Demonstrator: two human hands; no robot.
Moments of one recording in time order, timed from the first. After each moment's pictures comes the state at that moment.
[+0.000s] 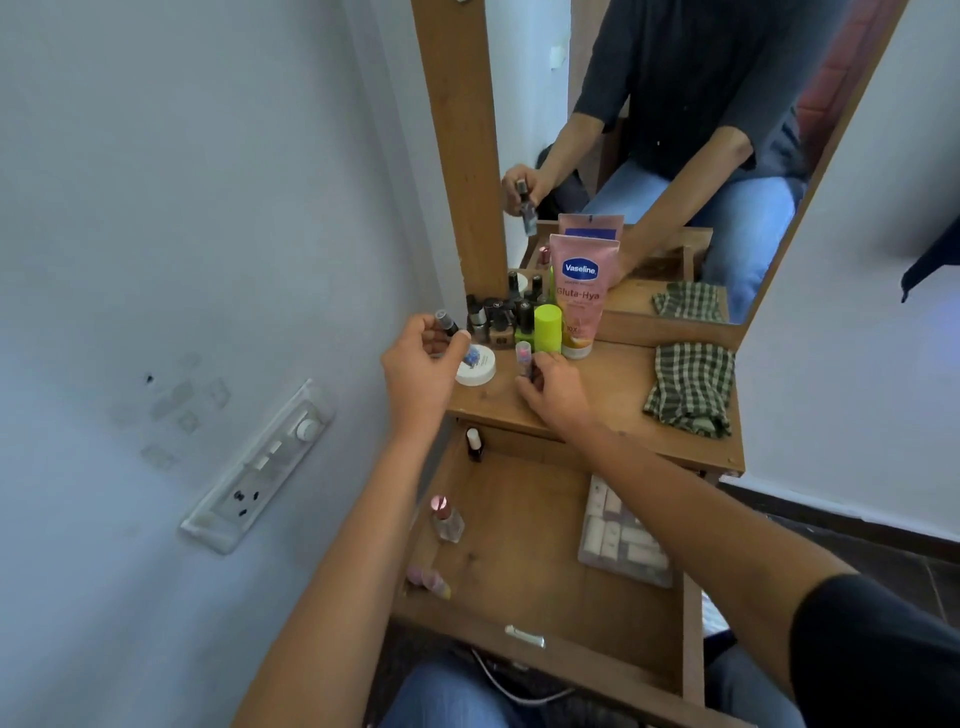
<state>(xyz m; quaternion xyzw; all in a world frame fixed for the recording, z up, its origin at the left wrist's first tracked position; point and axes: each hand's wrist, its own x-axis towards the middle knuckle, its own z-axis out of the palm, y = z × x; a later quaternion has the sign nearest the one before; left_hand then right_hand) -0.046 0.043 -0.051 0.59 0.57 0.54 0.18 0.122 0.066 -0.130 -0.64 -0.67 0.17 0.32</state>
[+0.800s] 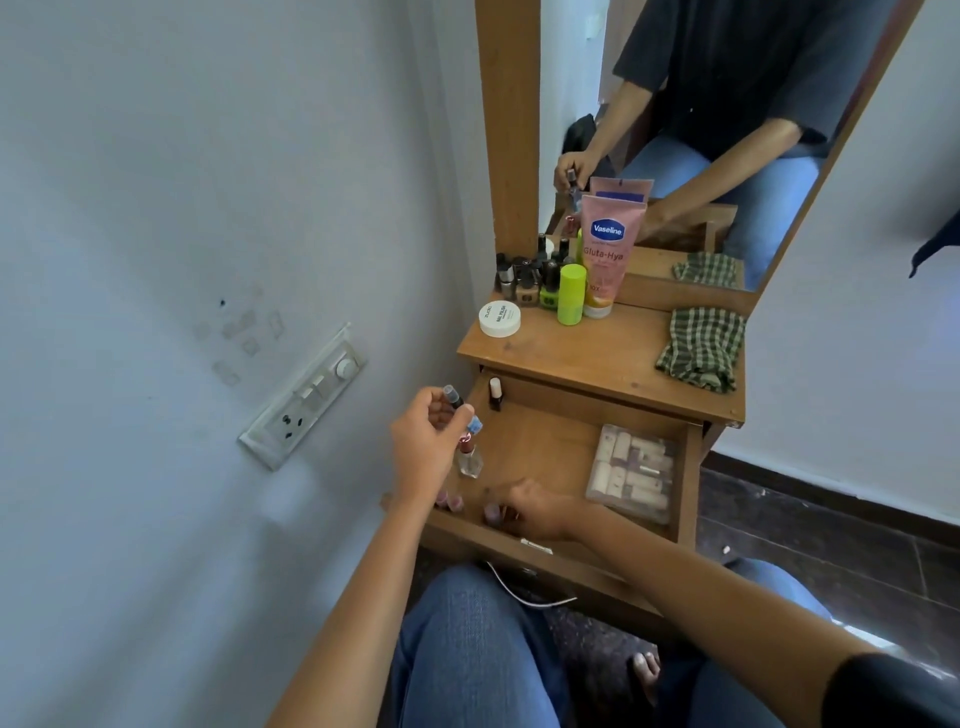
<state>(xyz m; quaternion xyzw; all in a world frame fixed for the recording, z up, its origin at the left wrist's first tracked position) -0.093 -0.079 -0.116 0.56 0.64 0.47 0.25 0.067 -0.085 -0.195 -0.41 -0.85 0.33 -0.02</state>
